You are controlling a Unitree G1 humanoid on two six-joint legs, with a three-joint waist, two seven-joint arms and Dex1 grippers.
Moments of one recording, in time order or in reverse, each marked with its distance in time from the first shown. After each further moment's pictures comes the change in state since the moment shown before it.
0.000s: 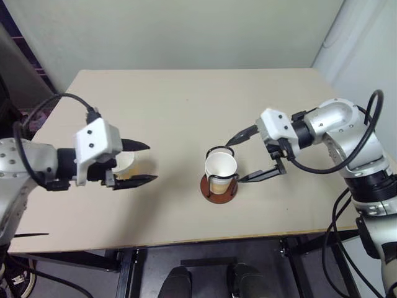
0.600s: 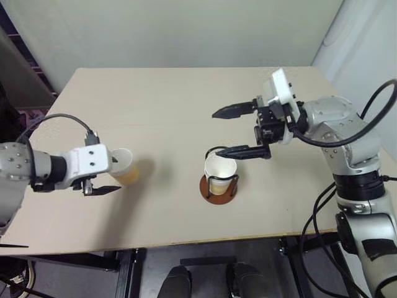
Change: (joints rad) left arm 0.018 0.091 -0.227 0.312 0.403 -0.336 -0.040; right arm 0.017 0.144 -0.124 -0.090 0.151 0.159 -0.192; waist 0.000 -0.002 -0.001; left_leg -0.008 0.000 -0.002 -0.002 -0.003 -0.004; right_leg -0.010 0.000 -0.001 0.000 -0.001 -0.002
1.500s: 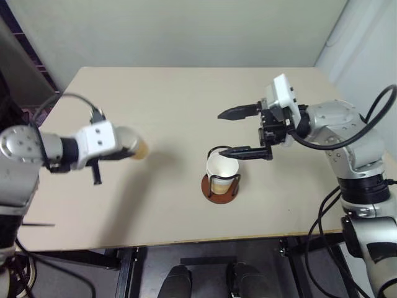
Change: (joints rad) left arm -0.312 -0.155 -0.001 -0.021 -0.178 0.077 -0.035; right arm 0.025 -0.101 0.003 0.002 -0.006 -0.026 0.013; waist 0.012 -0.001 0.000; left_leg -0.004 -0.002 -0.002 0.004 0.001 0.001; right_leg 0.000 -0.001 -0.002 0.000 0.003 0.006
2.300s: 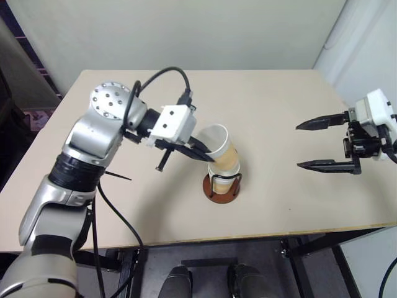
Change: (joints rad) left arm -0.480 -0.346 -0.444 0.166 -0.059 -0.189 -0.352; right arm 0.325 -0.407 -0.301 -0.034 0.042 -0.092 0.130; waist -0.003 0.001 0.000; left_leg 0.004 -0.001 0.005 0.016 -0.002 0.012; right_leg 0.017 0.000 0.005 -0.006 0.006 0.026
